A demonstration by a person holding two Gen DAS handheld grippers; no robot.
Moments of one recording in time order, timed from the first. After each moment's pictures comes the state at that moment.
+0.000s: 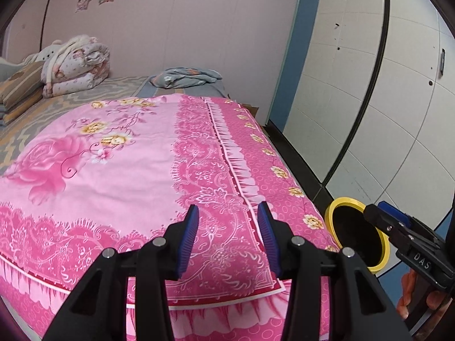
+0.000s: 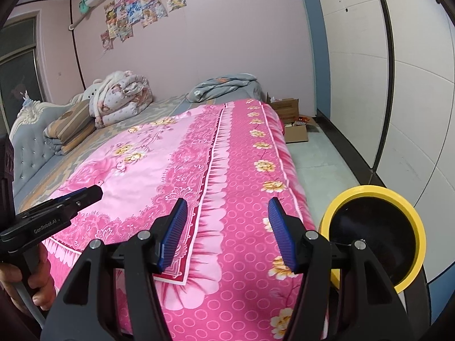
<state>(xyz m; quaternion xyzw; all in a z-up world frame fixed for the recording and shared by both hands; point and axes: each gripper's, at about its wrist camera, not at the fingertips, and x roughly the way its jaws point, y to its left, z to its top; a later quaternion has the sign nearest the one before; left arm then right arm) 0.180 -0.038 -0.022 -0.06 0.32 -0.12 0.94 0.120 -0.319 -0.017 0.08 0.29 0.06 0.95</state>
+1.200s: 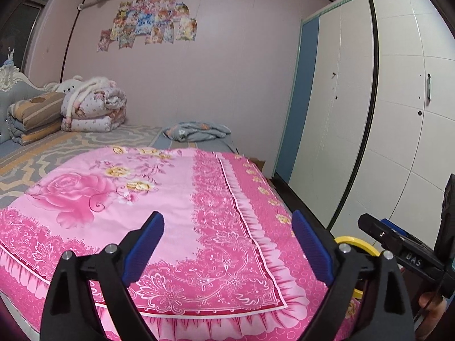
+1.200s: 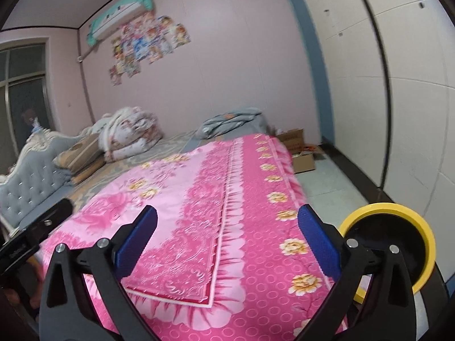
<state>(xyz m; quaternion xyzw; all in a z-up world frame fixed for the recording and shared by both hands) 0.115 -0.008 0.017 -0.07 0.17 -0.09 0.98 0.095 -0.316 0.009 0.11 0.19 0.06 0.97</state>
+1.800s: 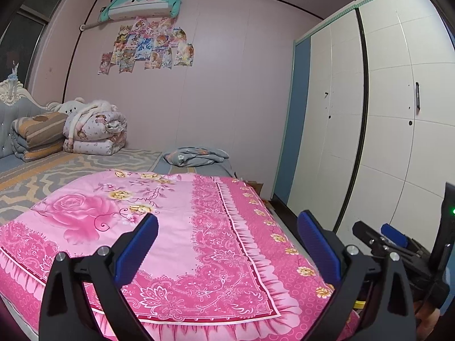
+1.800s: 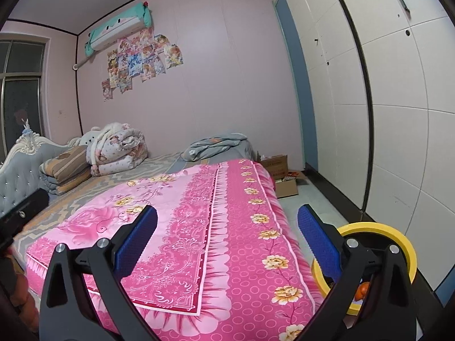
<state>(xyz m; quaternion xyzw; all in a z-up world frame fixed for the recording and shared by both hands) 0.084 -0.008 0.031 -0.06 0.11 -0.09 0.99 0.062 -0.313 0.016 0.08 0.13 0.01 0.99</state>
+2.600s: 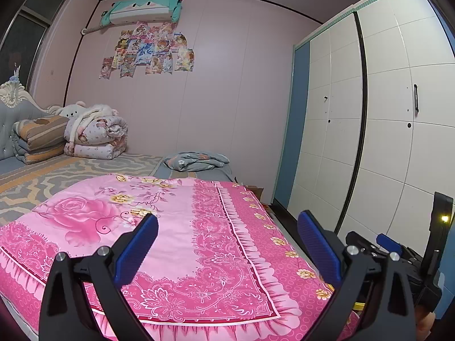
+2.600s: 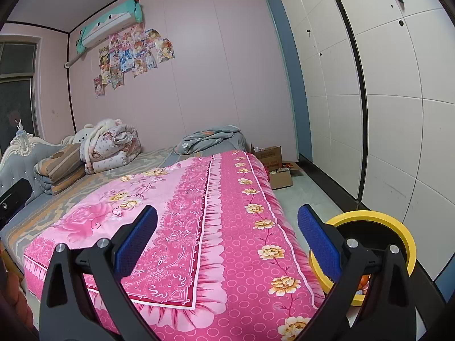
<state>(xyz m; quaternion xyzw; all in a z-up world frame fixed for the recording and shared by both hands) 0.076 -0.010 0.027 -0.06 0.10 -0.09 0.99 0.067 -0.313 0.002 0.09 0.15 0.00 0.98</state>
